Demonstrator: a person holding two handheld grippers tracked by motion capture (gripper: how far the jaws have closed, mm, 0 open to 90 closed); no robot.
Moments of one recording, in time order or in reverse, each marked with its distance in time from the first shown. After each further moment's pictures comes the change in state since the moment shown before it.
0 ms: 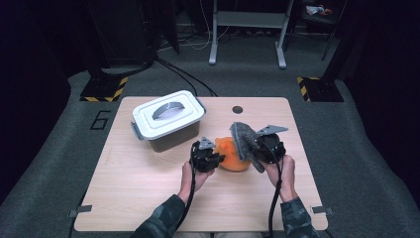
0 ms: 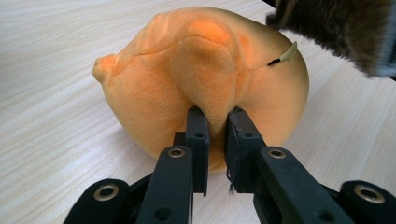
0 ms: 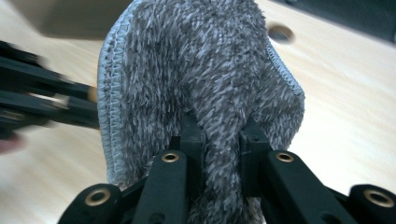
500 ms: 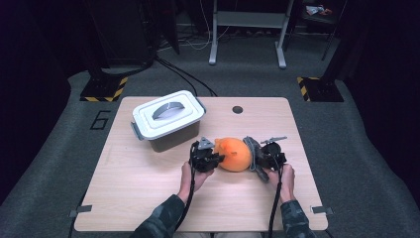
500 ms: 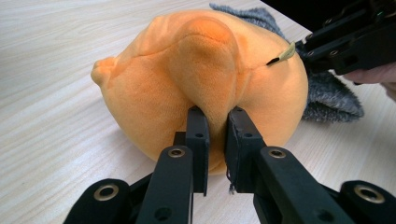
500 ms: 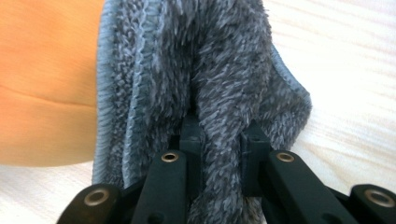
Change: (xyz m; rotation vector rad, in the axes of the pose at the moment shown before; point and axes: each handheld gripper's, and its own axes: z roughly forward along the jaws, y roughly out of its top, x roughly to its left) left arm 0.002 -0.002 0.000 -0.008 -0.005 -0.009; right arm -0.047 -0.066 0.074 0.206 -0.015 0.179
